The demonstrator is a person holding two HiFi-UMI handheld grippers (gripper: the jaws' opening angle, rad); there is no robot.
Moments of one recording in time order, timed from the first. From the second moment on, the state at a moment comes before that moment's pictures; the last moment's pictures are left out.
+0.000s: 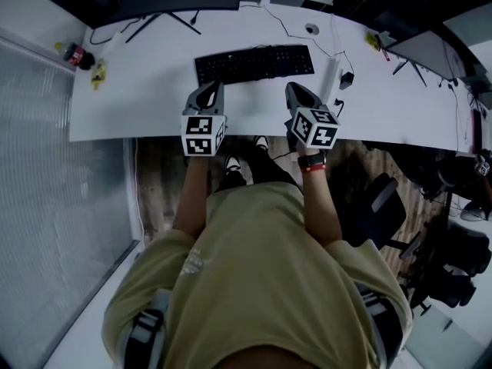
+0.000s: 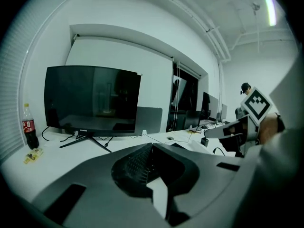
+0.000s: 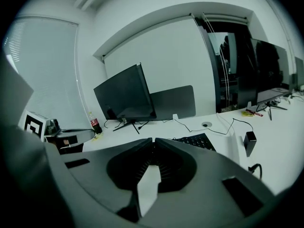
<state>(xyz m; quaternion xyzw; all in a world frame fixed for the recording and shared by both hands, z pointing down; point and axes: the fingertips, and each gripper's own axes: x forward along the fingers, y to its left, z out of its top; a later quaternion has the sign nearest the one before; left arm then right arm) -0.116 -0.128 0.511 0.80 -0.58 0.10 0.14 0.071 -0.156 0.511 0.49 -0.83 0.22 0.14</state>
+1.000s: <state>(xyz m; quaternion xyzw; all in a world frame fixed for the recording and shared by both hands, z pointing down) -0.133 -0.240 0.548 0.75 -0.62 0.16 0.18 0.080 -0.282 0.559 0.42 -0.85 0.25 0.19</state>
